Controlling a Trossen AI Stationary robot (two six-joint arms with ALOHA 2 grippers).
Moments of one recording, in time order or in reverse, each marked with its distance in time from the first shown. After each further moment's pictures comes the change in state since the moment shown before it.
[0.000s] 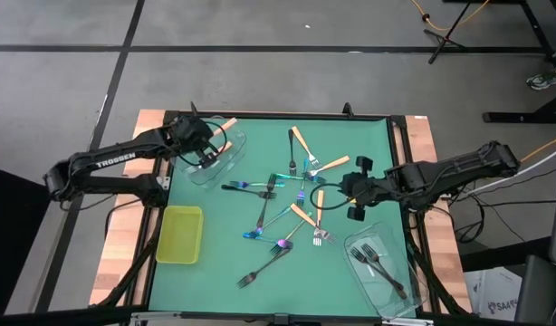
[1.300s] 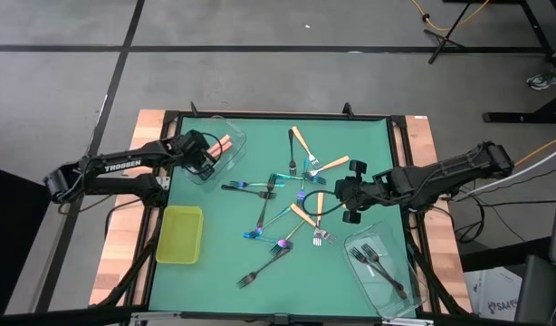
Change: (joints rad) left arm 0.052 0.002 -0.256 0.146 0.130 -0.169; right arm 0.000 0.089 0.000 -0.003 -0.007 -0.030
